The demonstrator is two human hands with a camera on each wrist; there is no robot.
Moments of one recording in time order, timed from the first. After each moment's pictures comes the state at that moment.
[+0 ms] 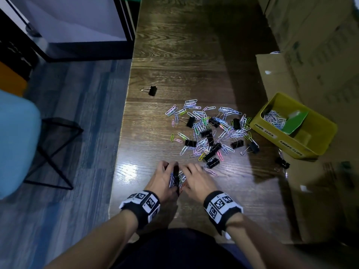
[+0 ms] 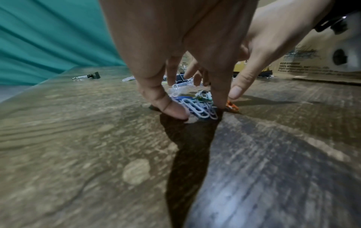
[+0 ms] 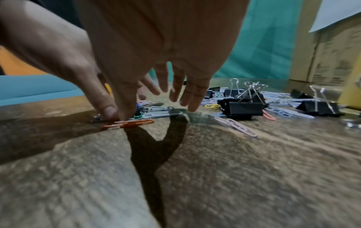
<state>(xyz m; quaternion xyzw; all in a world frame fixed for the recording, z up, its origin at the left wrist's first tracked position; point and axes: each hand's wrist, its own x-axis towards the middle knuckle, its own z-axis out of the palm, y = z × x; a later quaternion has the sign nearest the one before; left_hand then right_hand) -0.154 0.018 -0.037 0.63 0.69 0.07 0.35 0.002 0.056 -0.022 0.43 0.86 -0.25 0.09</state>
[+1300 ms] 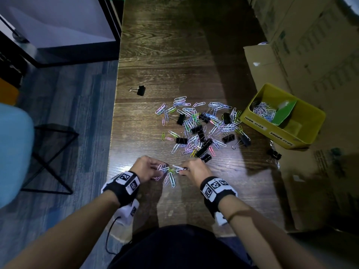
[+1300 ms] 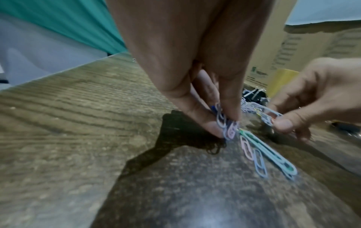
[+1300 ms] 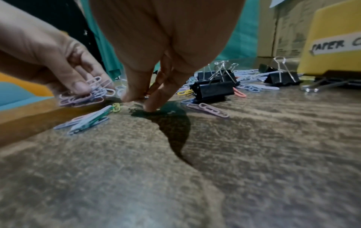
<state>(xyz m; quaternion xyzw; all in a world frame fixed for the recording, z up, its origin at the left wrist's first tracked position) -0.191 0.061 -0.035 0.45 0.68 0.12 0.56 0.011 0.091 -0.026 0.52 0.75 -0.41 0.09</state>
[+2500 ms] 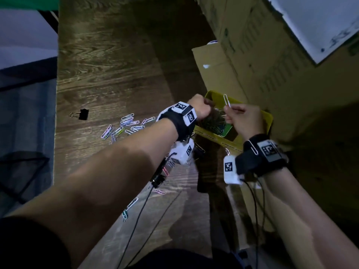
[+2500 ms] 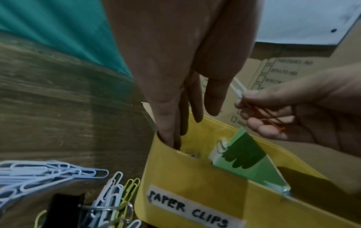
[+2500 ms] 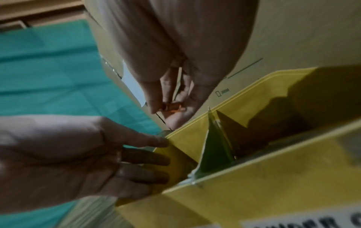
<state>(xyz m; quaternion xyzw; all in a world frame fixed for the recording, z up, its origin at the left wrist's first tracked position) 0.107 0.322 0.041 0.58 0.61 0.12 0.52 0.245 0.258 0.052 0.72 0.43 -0.39 -0.39</state>
